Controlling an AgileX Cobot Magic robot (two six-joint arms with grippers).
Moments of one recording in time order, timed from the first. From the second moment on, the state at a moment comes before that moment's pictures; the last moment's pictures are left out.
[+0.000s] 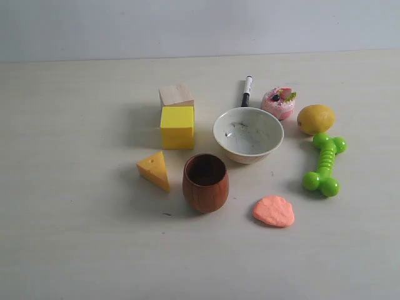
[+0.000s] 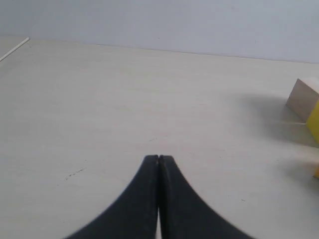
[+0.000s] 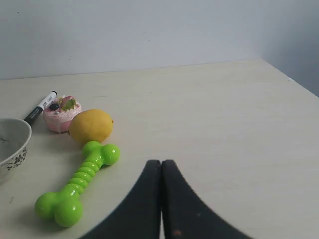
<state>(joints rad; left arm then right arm) 0.04 0.01 0.00 -0.05 0.37 -0.01 -0.15 0.01 -0.01 0.11 0.34 -0.10</state>
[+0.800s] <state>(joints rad) 0.04 0.01 0.00 -0.05 0.37 -0.01 -0.15 0.01 -0.01 0.11 0.16 -0.10</state>
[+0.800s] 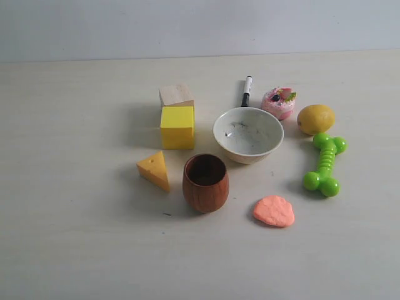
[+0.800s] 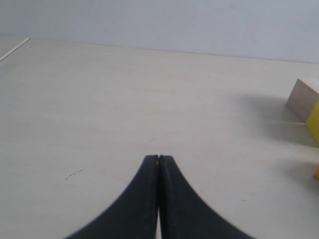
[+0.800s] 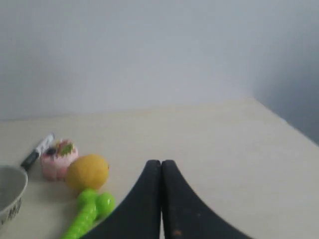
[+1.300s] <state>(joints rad) 0.04 0.01 0.00 -0.05 0.37 -0.01 -0.15 0.01 -0.02 0.11 -0.36 0.01</state>
